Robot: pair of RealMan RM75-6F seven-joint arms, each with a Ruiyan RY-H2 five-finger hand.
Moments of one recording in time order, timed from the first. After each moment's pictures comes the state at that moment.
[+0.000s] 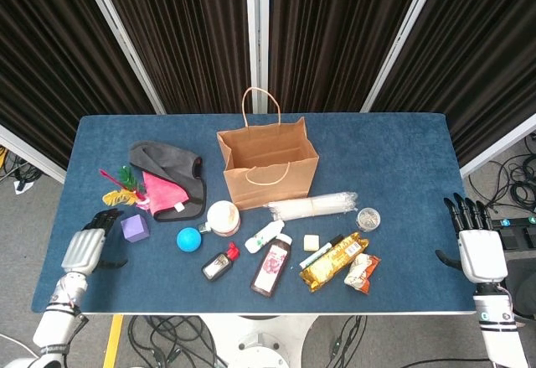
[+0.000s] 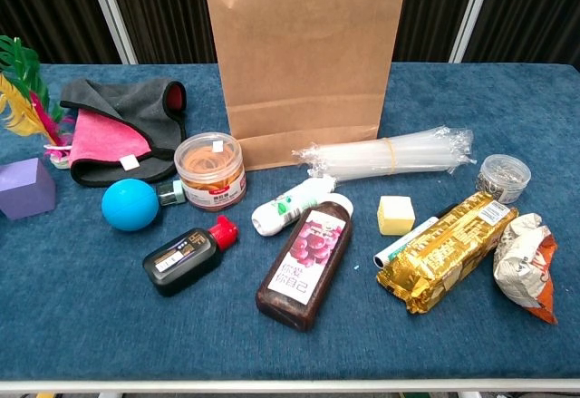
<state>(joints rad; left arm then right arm) -0.27 -1.41 -0.08 -1.41 1.28 1.08 -0.04 0.17 -1.37 0.09 -1.23 -1.47 1.43 0.01</state>
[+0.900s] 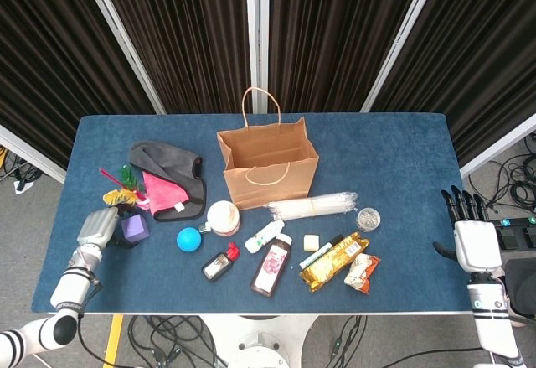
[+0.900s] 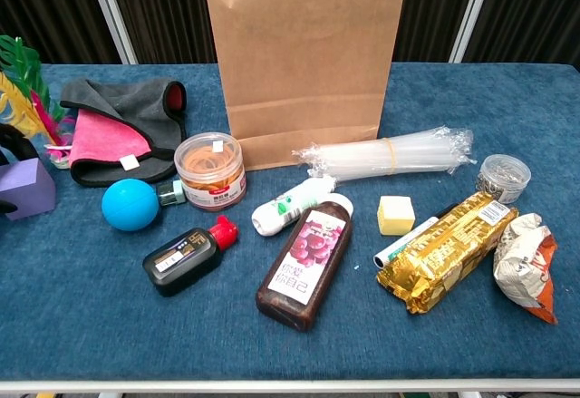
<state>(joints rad) -0.44 -1.41 -0.15 -1.42 0.98 0.89 0.08 0.20 -1.39 0.12 -1.22 -1.42 1.37 -0.04</state>
